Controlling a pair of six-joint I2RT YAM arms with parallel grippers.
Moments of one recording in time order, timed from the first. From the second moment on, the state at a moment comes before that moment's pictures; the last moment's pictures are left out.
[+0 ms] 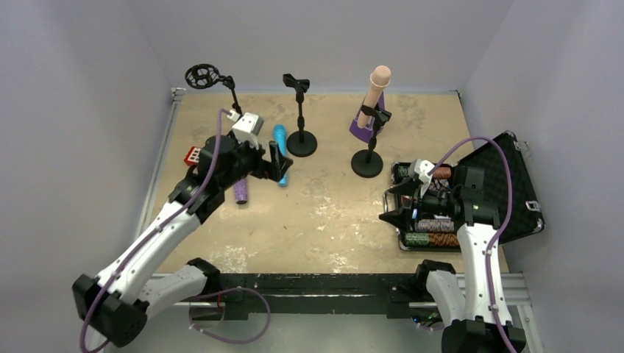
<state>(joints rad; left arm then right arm) -0.54 0.93 0.92 -0.28 0.08 -0.27 -0.18 0.81 0.77 -0.91 -1.20 -0.78</state>
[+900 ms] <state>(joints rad) -0.40 1.37 0.98 0.13 0.30 -0.04 -0.18 0.80 0.77 -0.91 -1.21 -0.78</state>
